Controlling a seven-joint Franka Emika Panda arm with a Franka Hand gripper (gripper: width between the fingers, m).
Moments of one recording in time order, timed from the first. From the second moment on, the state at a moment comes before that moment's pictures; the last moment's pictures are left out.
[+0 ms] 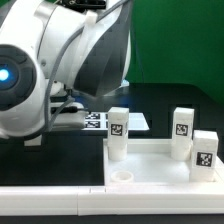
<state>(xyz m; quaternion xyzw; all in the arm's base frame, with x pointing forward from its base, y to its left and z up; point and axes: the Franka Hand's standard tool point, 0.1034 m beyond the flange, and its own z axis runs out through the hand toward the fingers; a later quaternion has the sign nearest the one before) 0.435 -0.162 0.011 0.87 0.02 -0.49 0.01</state>
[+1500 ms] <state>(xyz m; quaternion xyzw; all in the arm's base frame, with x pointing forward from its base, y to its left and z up) 0.505 -0.161 0.083 0.94 0.01 -0.33 0.04</state>
